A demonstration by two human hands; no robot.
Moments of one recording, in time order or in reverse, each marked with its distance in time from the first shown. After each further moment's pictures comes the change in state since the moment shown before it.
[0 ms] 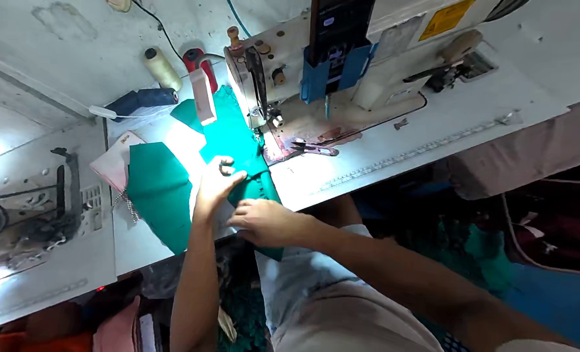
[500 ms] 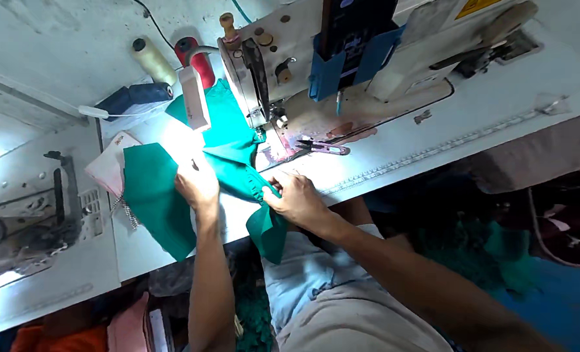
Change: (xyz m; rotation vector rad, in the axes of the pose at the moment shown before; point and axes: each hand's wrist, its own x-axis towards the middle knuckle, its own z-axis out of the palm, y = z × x) left_hand 0.017 0.000 0.011 0.383 0.704 0.044; right_hand -0.018 0.033 -0.015 0.163 0.501 0.577
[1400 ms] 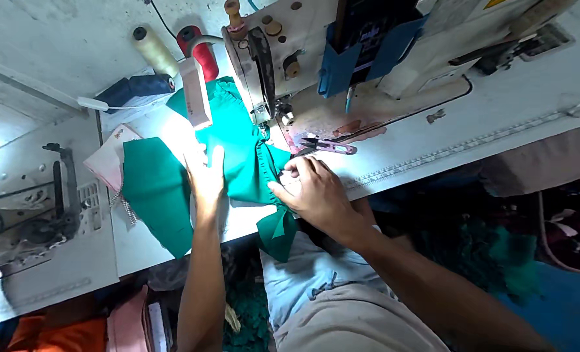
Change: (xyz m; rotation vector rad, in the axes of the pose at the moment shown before) left_hand 0.019 -0.008 0.021 -0.307 -0.195 -0.114; right_hand -0.005 0.006 -0.021 -0.208 0.177 -0.059
